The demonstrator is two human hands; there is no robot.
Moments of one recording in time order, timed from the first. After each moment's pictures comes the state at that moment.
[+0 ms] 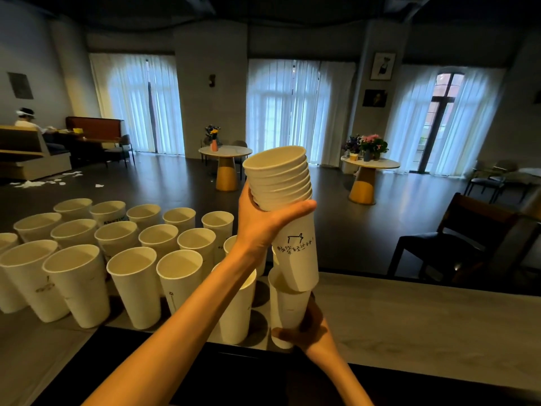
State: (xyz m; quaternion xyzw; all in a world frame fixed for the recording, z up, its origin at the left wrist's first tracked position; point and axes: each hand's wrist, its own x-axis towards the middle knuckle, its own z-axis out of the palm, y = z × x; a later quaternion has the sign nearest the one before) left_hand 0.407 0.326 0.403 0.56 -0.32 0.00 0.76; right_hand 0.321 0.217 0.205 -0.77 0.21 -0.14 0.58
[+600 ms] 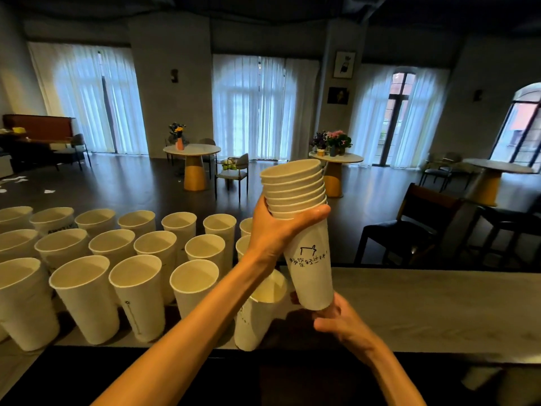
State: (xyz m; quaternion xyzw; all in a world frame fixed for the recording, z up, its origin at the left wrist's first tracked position) left_hand 0.368 0.265 0.386 0.54 -0.38 -0.09 0.75; right_hand 0.234 0.141 0.245 -0.70 0.16 -0.11 0.69
